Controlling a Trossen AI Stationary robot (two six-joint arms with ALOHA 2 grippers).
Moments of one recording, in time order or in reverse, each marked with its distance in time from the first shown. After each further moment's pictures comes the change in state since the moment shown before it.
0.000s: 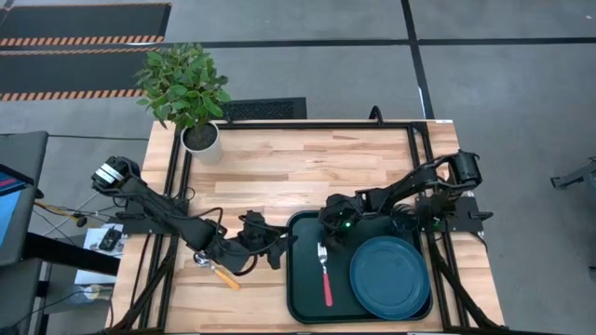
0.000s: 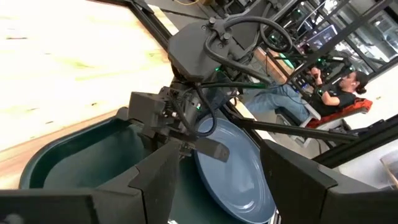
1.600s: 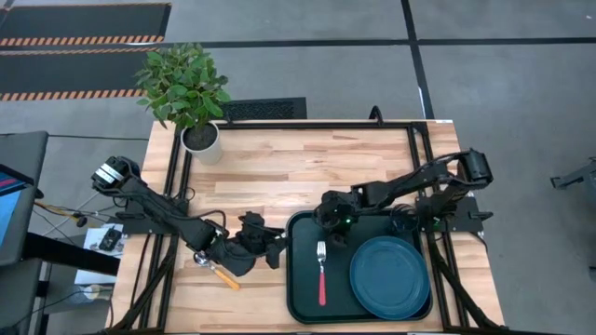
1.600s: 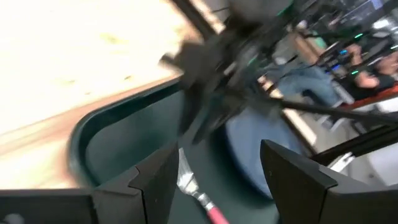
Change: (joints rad) left arm -0.013 0.000 0.000 -0.214 0.027 -0.149; right arm 0.000 -0.125 0.169 -0.468 0.079 -0.103
